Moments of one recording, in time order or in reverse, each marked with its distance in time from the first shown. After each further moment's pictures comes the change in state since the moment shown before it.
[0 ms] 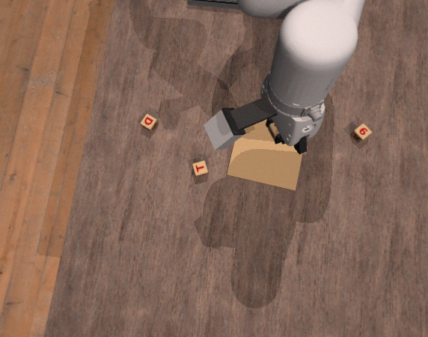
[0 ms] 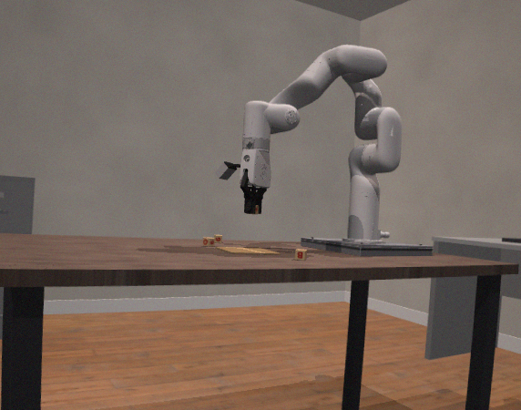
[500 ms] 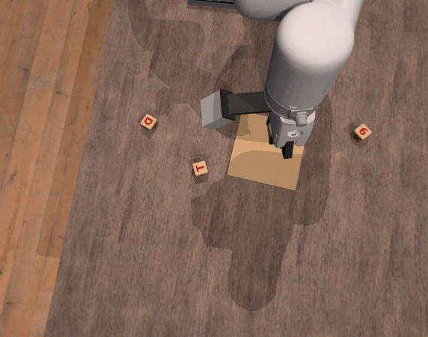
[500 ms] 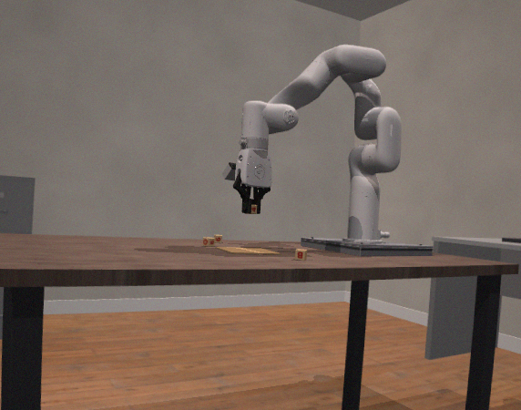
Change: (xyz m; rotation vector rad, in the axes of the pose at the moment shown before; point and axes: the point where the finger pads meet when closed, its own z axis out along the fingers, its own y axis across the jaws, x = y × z) arm 0.005 -0.001 0.000 0.000 0.000 0.333
